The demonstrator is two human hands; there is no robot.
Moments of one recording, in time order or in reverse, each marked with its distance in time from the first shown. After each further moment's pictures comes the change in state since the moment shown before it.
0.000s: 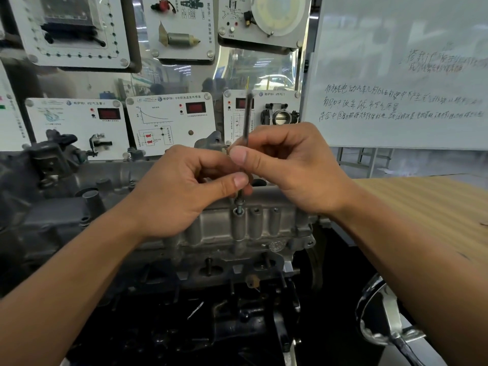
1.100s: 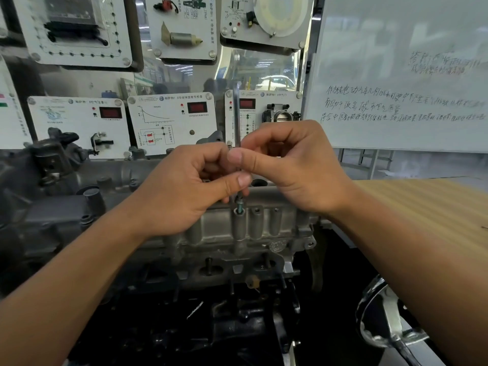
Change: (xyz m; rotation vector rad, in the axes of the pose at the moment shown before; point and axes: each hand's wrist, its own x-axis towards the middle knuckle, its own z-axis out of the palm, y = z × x) left_hand 0.003 0.000 0.004 0.044 0.020 0.019; right_hand 0.002 0.002 0.001 -0.079 0.092 -0.006
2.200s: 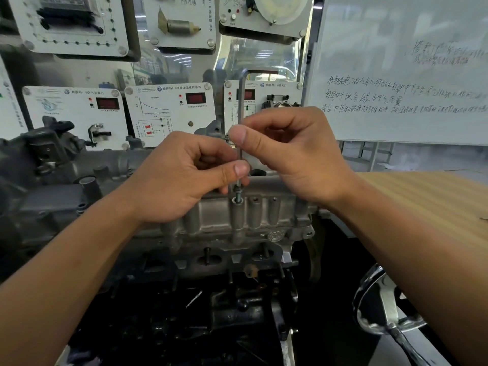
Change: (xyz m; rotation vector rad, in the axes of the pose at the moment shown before) left_hand -0.001 0.003 -0.002 -0.035 -0.008 -0.019; right_hand -0.003 -0.005 0.002 0.081 0.020 -0.030
